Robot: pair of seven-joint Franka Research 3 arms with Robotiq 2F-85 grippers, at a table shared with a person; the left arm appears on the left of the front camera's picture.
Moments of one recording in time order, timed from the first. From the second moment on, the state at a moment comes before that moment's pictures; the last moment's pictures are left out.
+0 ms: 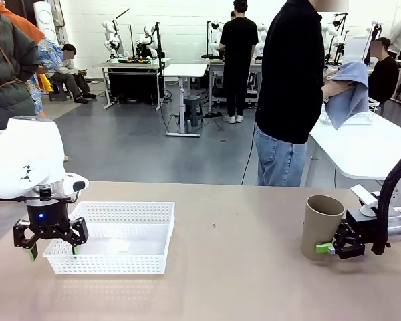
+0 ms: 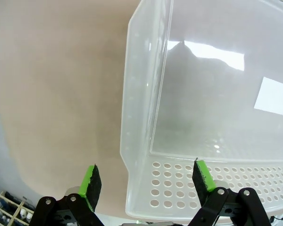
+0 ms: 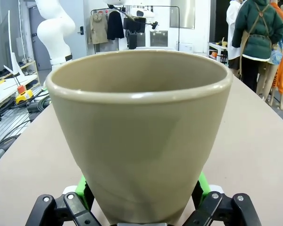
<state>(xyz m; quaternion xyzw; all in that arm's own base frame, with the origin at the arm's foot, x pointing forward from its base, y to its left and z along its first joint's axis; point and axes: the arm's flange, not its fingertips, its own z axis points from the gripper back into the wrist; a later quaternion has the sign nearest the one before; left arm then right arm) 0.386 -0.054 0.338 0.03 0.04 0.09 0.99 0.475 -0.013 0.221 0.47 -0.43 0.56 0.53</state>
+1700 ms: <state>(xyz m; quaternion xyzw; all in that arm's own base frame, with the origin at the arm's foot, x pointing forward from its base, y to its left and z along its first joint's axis) 0.390 -0.052 0.337 0.01 0.04 0.08 1.00 0.473 -0.011 0.220 0.48 -0.43 0.56 0.53</state>
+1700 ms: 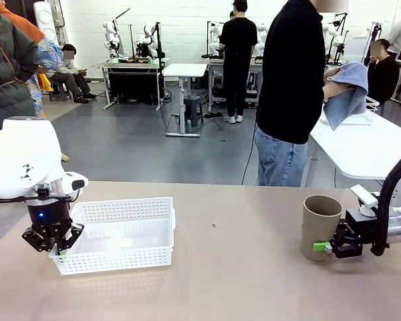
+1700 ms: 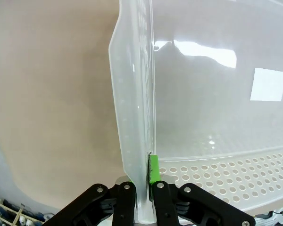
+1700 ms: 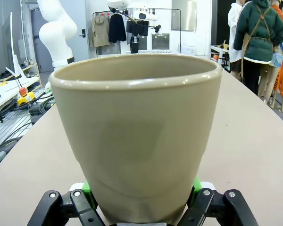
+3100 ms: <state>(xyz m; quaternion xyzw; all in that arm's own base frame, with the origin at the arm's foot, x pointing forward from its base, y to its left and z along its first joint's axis) 0.428 -0.237 0.363 0.06 0.06 -0.03 1.00 0.394 -0.018 0.470 0.44 -0.51 0.48 0.57</state>
